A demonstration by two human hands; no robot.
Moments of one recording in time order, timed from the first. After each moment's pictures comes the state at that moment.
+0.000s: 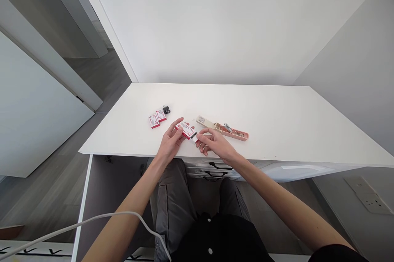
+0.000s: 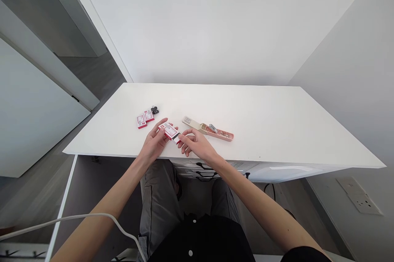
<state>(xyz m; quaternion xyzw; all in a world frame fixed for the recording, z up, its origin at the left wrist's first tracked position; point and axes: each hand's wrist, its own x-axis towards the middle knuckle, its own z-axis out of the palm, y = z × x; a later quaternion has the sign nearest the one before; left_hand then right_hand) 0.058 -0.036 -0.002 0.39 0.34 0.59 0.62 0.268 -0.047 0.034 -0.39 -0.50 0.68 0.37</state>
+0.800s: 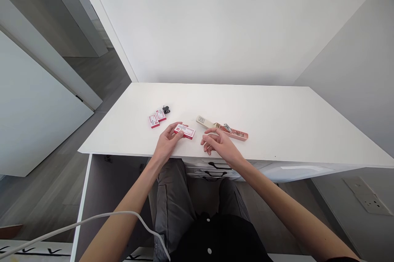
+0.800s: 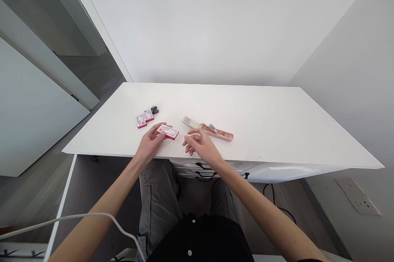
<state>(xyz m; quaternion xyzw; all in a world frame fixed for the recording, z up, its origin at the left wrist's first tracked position) 0.045 -0.041 -0.001 0.48 0.45 0.55 0.52 0.282 -0.059 0.031 -0.41 -0.50 0.64 0.41</state>
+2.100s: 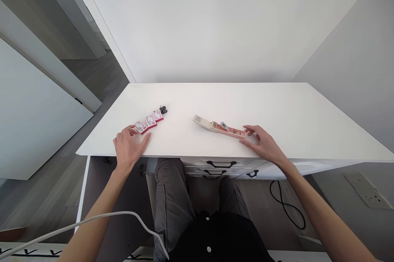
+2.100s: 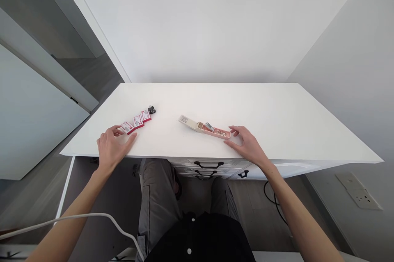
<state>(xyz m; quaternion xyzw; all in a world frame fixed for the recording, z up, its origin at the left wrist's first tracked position) -0.063 -0.056 0.007 0.60 0.74 0.30 -0.05 0.443 -0.046 -0.020 -0.56 -0.73 0.23 0.33</state>
